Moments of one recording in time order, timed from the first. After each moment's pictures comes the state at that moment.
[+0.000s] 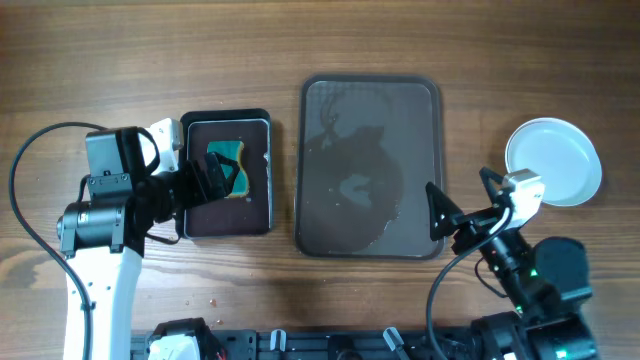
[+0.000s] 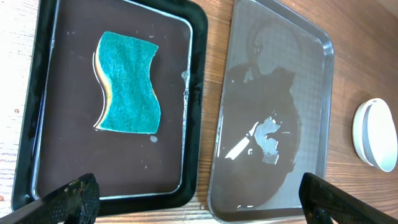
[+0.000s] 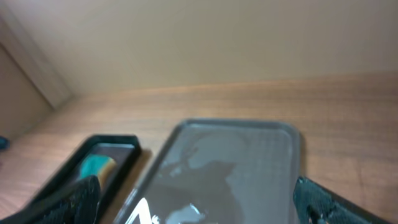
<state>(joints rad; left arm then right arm) 0.10 1.08 0.98 -0.92 0.42 -0.25 0.22 0.34 0.47 -0.32 -0.16 0.23</state>
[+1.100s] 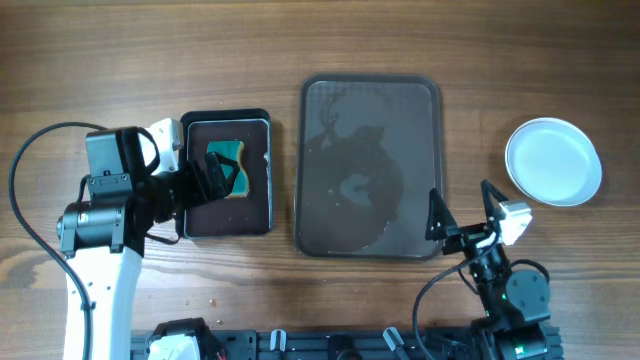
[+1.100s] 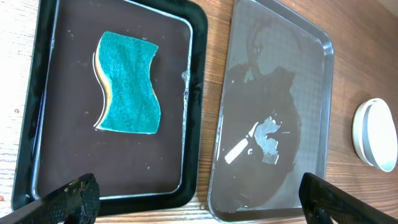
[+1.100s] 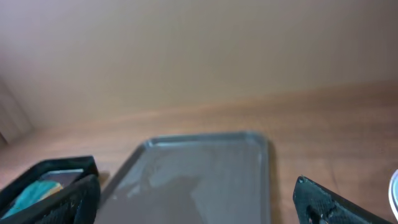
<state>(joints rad) 0.10 1.08 0.98 -0.92 0.42 -0.25 0.21 0.02 0.01 0.00 -0.02 0.25</state>
